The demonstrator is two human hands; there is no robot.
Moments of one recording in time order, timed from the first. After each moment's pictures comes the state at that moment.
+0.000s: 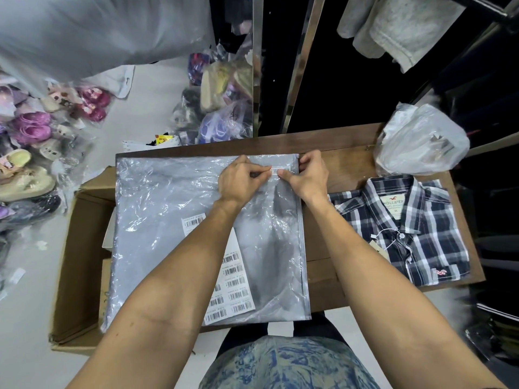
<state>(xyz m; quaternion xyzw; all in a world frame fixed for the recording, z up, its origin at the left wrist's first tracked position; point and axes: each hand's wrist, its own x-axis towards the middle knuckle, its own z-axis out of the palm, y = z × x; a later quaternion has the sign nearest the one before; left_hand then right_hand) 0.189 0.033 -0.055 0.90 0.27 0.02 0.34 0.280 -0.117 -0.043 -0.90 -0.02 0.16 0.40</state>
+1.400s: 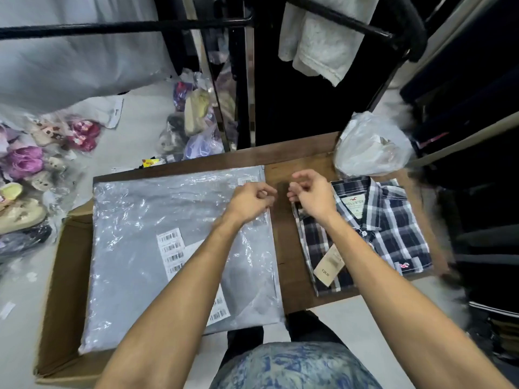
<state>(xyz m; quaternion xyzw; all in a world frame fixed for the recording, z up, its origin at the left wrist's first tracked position) 0.208 -0.055 -0.009 0.81 0.27 -0.13 0.51 0.293 -0.216 -0.011 -0.83 -0.05 0.23 0.51</state>
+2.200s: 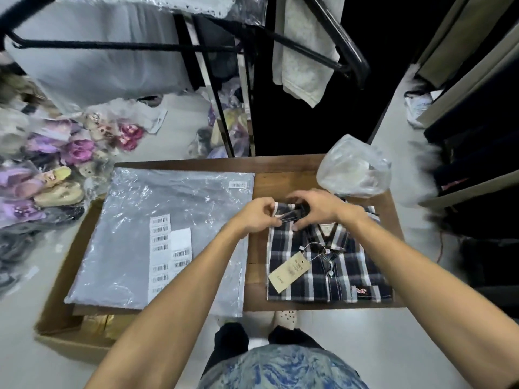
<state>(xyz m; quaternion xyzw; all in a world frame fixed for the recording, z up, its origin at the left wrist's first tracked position) 0.209 -0.139 0.025 0.78 0.28 -0.15 0.53 0.367 -0.286 0.019 -0.80 -0.48 0.34 0.05</state>
